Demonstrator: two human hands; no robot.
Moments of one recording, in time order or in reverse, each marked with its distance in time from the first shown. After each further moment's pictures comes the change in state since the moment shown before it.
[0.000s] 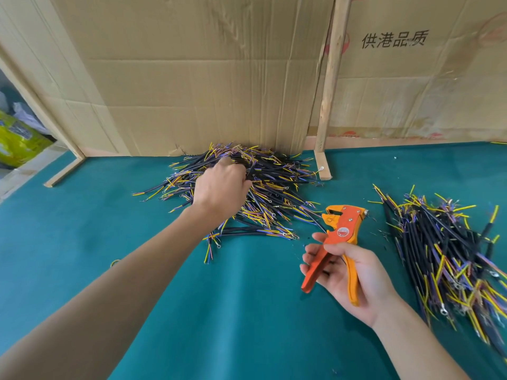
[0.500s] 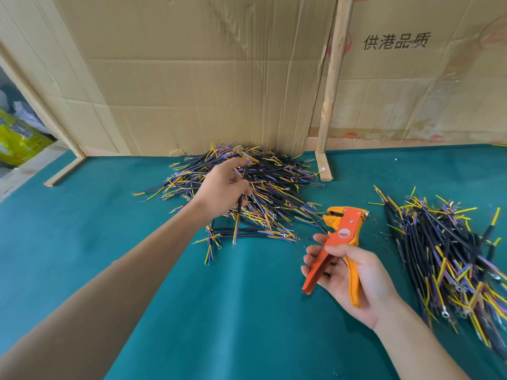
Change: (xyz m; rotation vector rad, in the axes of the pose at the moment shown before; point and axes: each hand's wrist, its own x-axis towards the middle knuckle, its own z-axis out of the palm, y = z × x) left_hand -0.001 -0.014 0.007 -0.938 -0.170 -0.153; right_hand 0.001 0.001 0.000 -0.006 -0.006 -0.007
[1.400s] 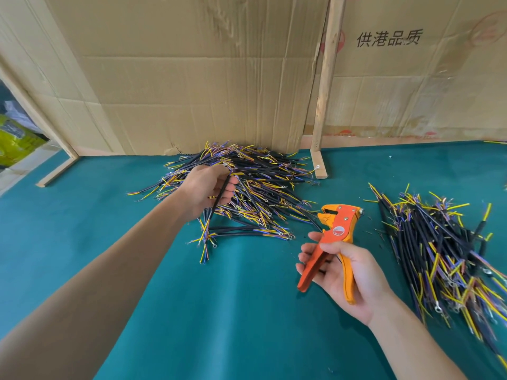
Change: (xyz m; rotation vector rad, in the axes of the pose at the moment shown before) left_hand 0.006 0.005 -0.016 -0.366 -0.009 -0.418; right_hand 0.001 0.000 -0.002 0.002 -0.005 0.011
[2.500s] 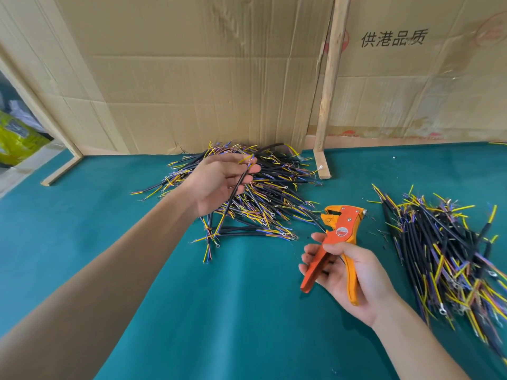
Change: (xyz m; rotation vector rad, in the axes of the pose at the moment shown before) left_hand -0.013 0.014 0.008 -0.276 -0.234 0.114; right_hand -0.002 -0.001 0.003 -0.004 0.010 0.000
